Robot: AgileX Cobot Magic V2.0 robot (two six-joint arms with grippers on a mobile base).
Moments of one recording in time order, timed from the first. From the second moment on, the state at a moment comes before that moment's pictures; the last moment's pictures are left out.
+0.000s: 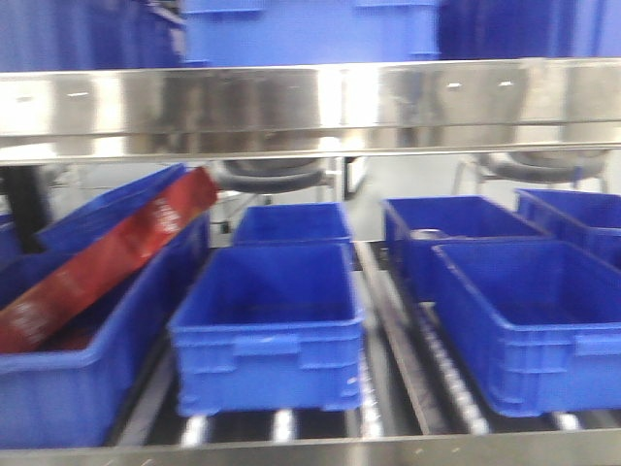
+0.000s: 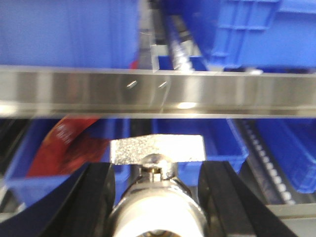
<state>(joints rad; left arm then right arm) -0.08 0.67 -0.87 -0.07 0.65 0.03 0.04 0.79 -0.93 0.10 0.78 -0.07</state>
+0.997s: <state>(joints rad) -0.08 0.67 -0.87 -0.07 0.65 0.03 0.04 0.79 -0.93 0.10 0.78 -0.07</state>
